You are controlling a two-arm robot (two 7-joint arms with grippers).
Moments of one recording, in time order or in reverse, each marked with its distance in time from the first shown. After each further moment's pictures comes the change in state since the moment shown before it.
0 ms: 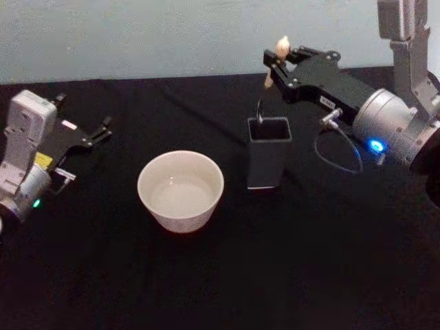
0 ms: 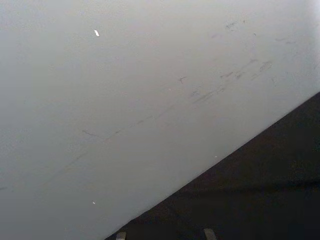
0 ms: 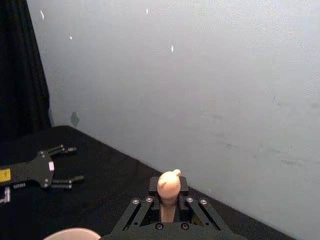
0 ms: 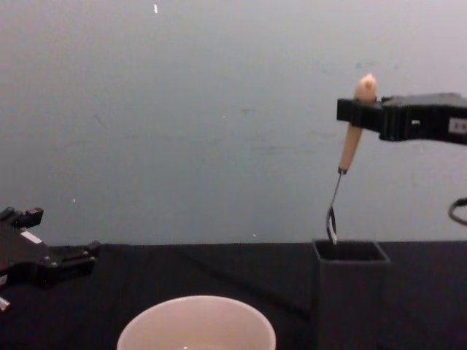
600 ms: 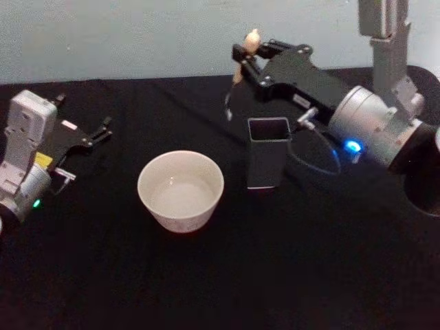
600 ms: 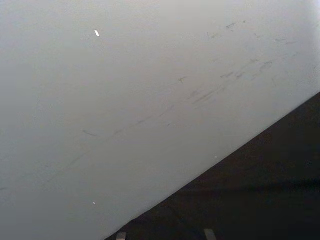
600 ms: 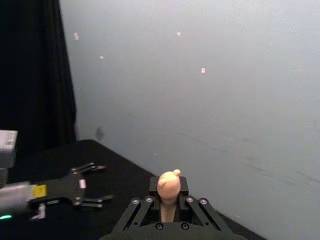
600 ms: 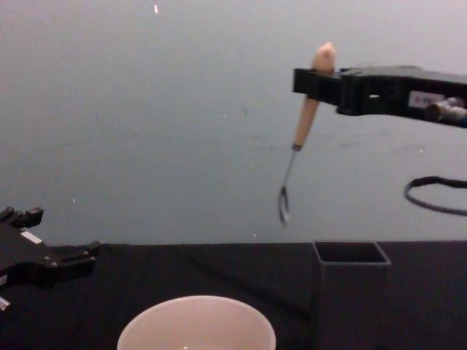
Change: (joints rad) left arm 0.000 0.000 0.000 0.000 0.000 0.000 0.000; right arm 0.028 -0.018 -0.066 -0.018 0.019 -0.039 0.017
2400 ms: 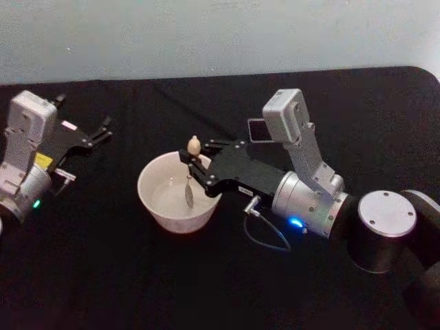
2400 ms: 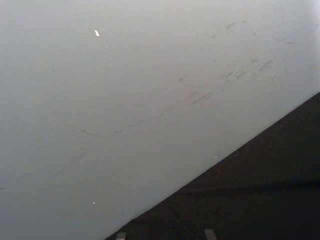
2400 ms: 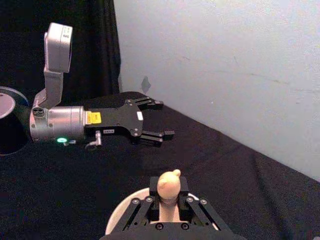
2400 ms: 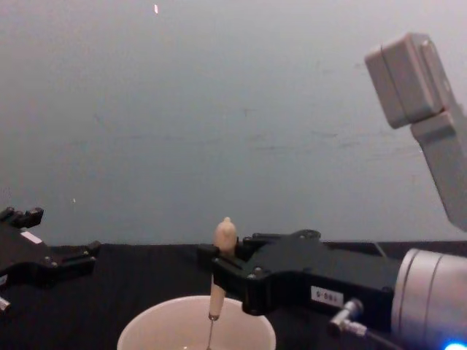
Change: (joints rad) left arm 0.000 0.000 0.000 0.000 0.000 0.000 0.000; right arm -0.041 -0.051 -0.179 0.192 -0.110 -0.119 0.083
